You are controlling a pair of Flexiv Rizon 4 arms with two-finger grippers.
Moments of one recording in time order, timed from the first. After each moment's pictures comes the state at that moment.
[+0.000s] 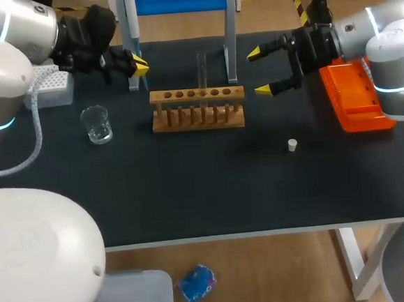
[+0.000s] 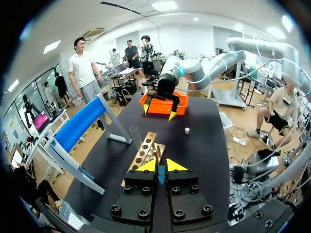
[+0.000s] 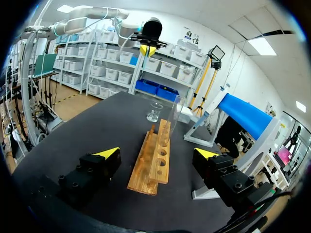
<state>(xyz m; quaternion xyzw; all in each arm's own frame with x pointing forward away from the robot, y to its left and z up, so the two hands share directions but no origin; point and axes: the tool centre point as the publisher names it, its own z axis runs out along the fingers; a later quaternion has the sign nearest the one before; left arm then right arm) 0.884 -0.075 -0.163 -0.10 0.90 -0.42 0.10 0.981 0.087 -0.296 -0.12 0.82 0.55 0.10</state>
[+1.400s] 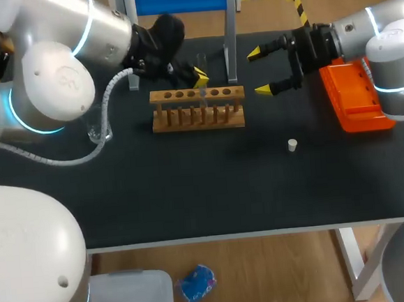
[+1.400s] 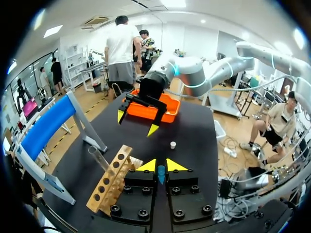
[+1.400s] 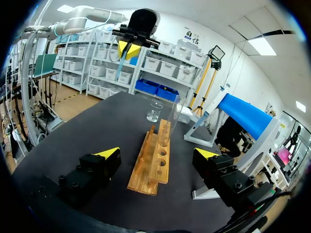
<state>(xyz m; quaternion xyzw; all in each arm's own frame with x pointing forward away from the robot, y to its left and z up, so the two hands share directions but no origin) 0.865 -0.193 -0.194 -0.14 0.90 -0.42 0.04 0.981 0.087 -0.296 -0.12 0.82 0.55 0.10</state>
